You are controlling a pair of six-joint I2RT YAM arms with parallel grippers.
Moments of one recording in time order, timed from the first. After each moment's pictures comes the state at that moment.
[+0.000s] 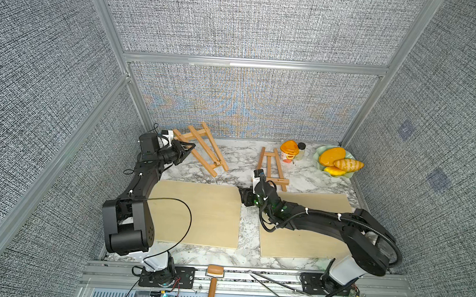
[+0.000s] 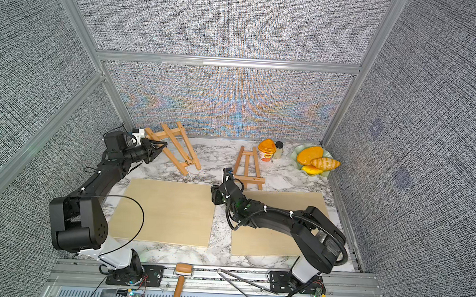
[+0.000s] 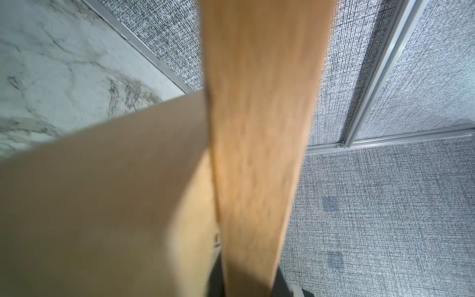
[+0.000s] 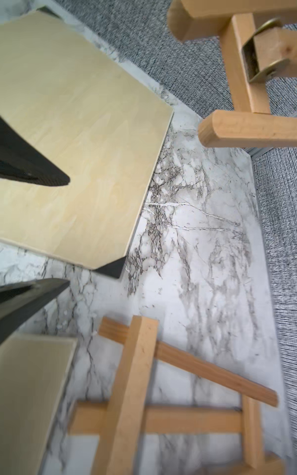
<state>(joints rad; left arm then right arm) 0.14 1.58 1.14 0.00 0.94 -0.92 0.89 1.58 0.83 0.27 0.27 0.45</state>
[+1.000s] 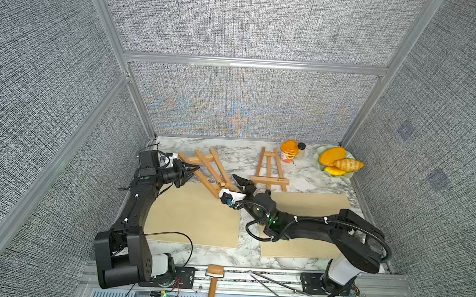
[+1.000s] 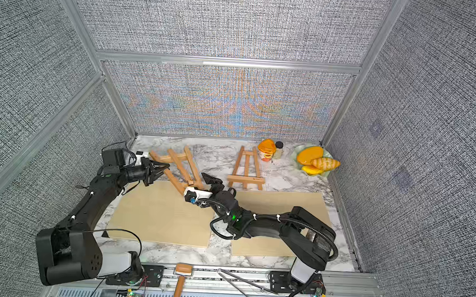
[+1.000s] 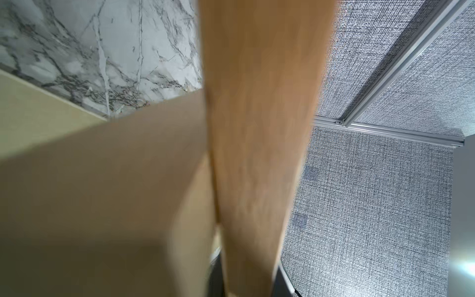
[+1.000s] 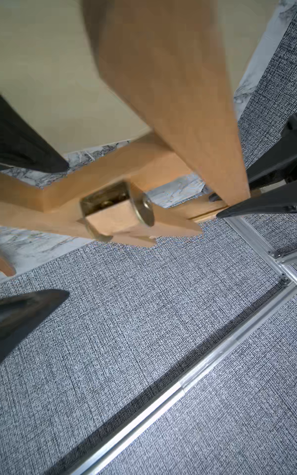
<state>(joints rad) 0.14 1.32 0.92 -0.29 1.06 -1.01 1.03 1.68 0.82 0.83 0.33 -0.87</state>
